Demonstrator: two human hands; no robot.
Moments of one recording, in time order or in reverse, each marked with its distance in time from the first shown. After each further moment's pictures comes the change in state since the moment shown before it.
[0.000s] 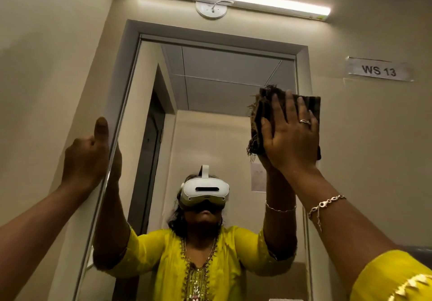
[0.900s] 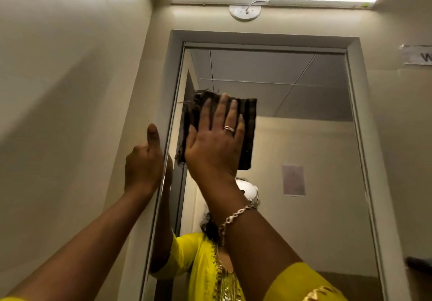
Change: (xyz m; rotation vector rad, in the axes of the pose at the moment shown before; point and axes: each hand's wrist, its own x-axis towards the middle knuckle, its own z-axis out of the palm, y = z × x) left_hand 0.002 -0.005 0.000 -0.106 -0.015 0.009; right_hand -0.027 -0.212 0.020 0.038 -0.074 0.018
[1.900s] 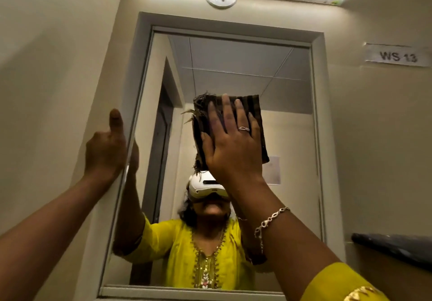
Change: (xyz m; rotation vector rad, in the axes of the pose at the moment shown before) left_hand -0.002 0.009 -0.002 0.087 0.038 -0.055; right_hand -0.014 0.100 -0.010 0.087 0.028 -0.218
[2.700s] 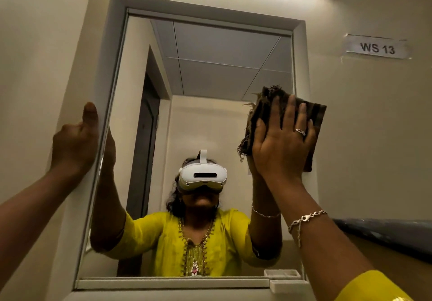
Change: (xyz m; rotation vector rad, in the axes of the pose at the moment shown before) left_hand -0.005 -0.006 0.000 0.003 0.009 -0.006; right_hand -0.026 0.088 -0.021 -0.151 0.110 0.374
